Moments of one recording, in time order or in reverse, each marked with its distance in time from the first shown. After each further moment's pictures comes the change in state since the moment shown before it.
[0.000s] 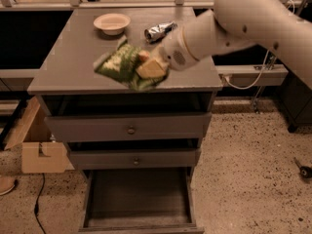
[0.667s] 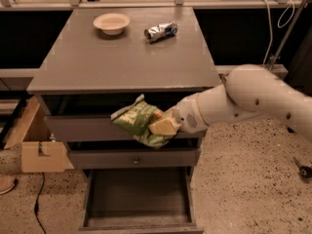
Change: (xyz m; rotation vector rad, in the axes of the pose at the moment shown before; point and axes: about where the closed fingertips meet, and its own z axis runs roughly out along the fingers) arm 0.134 0.072 0.035 -0.117 -0.005 0.275
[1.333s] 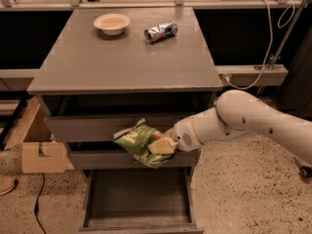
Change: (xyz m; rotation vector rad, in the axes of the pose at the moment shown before) arm 0.064 -0.003 0.046 -0.082 0.055 0.142
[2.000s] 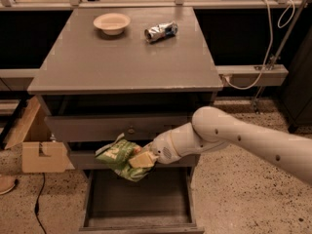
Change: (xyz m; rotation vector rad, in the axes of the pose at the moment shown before) arm 0.013 0.013 0.075 -0.143 -0.020 -0.035
